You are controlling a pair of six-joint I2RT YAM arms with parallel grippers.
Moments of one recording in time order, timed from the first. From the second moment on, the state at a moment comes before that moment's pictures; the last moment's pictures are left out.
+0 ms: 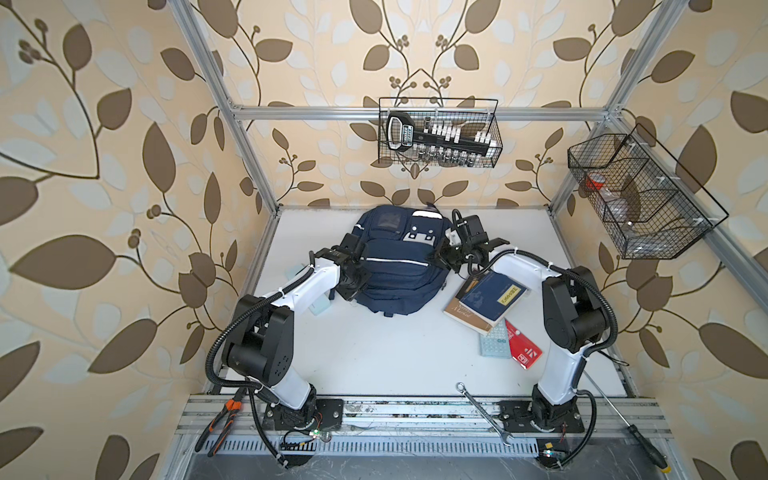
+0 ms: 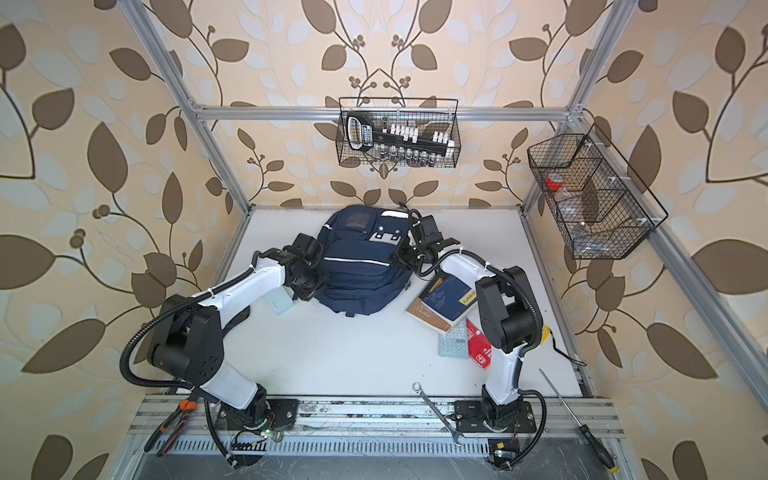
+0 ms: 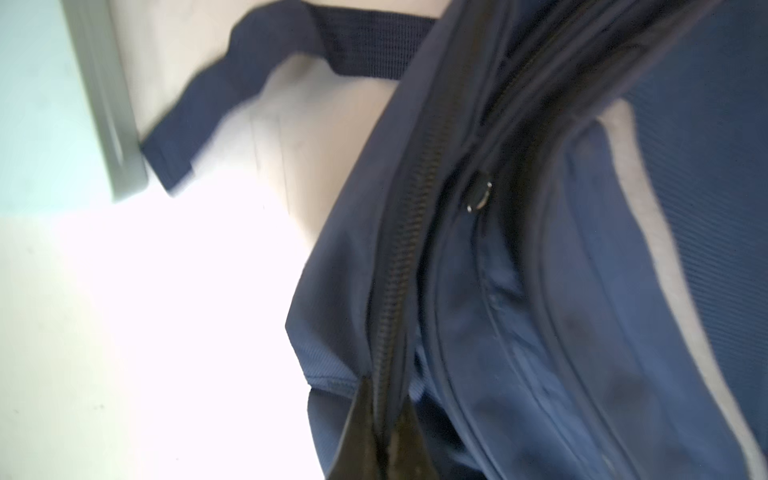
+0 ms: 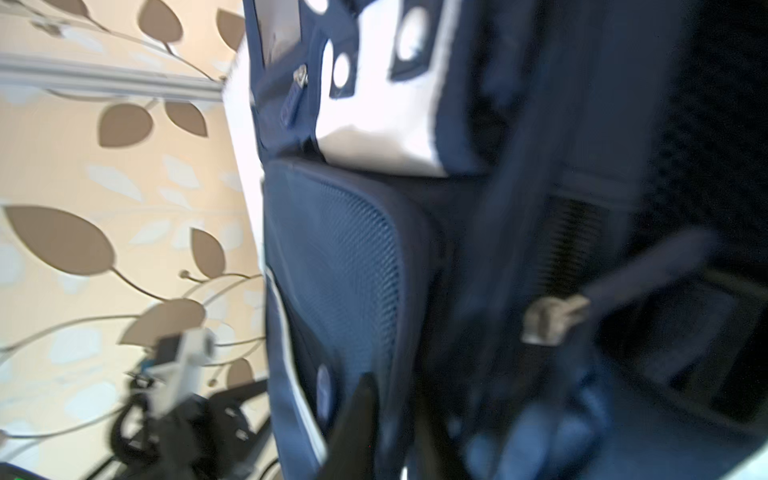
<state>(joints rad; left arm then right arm) -0.32 1.59 1.14 -0.74 0.04 -1.12 0.37 1.88 1.35 -0.32 -0.45 0.87</state>
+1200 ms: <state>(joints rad) -0.66 1.64 1.19 -0.69 0.10 -1.23 0.42 1.48 0.78 -0.20 -0.24 0.49</state>
